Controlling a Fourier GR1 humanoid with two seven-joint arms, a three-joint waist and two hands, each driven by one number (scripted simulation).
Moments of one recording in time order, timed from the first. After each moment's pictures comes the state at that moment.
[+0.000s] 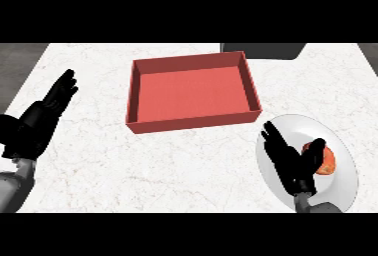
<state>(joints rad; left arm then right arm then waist) -0.23 0.61 -0.22 -1.53 0.28 0.17 0.09 -0.04 -0.24 0.29 -1.39 -0.42 -0.15 0.12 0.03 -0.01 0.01</state>
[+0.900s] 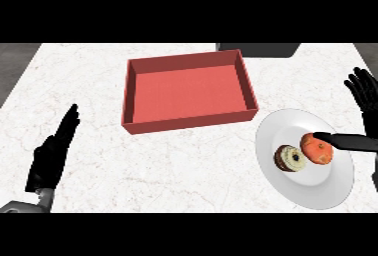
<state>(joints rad) -0.04 0.49 -0.25 -1.49 0.14 0.33 0.04 -0.25 -0.53 -0.06 -1.20 -0.28 0.03 -0.41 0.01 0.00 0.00</state>
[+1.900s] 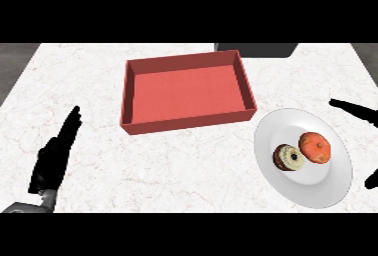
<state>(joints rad) -0.03 0.46 -0.23 -1.49 0.10 0.31 0.05 -0.25 -0.95 0.24 -1.35 0.17 0.41 -0.13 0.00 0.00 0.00</state>
